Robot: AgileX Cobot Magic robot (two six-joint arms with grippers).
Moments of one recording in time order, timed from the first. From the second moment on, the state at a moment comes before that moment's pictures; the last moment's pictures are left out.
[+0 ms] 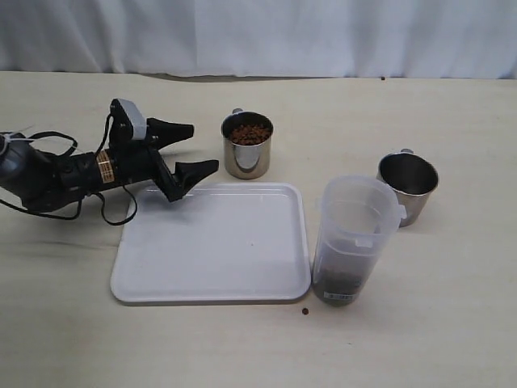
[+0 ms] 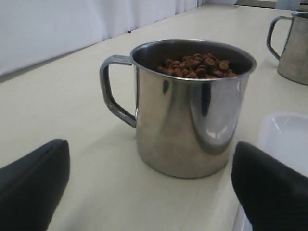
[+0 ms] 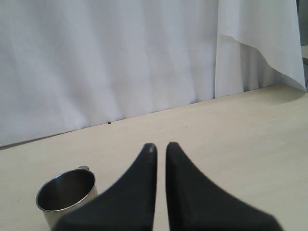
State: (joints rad) left arm -0.09 2.45 -1.16 1.04 -1.19 -0.31; right arm -0.10 0.00 0.00 -0.05 0.16 0.16
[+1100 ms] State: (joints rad) left arm -0.25 2.57 -1.39 0.97 -1.11 -0.37; right arm -0.10 0.00 0.00 -0.05 0.16 0.16
